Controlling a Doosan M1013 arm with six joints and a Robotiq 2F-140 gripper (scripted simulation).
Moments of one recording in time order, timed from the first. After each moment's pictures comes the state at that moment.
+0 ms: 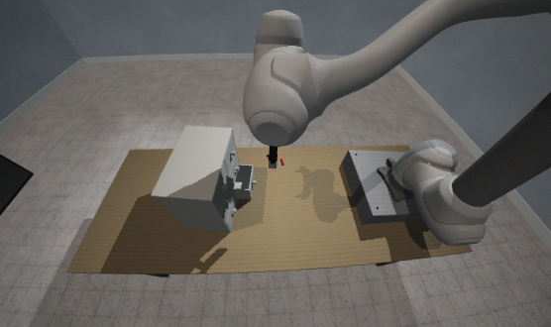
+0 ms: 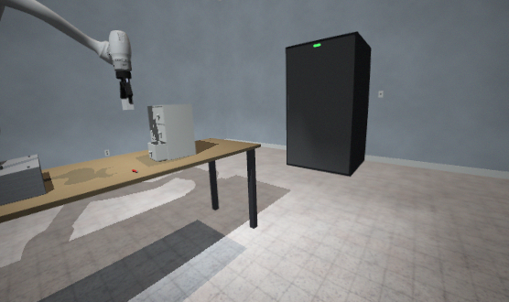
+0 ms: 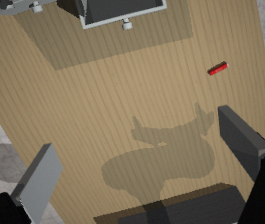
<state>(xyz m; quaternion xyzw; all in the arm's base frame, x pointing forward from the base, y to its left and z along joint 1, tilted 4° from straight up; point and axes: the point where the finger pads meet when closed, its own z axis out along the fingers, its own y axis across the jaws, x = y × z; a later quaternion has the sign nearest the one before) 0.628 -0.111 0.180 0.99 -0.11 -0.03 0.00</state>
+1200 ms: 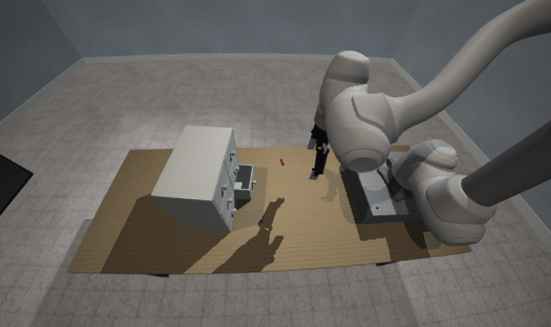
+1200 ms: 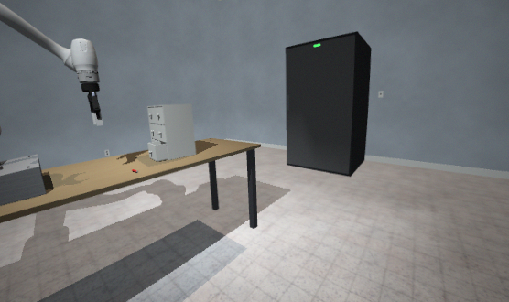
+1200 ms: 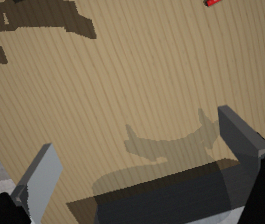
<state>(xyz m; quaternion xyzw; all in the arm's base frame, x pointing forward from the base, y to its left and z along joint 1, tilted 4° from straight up) 0.471 -0.085 0.121 0.99 -0.11 -0.01 0.00</state>
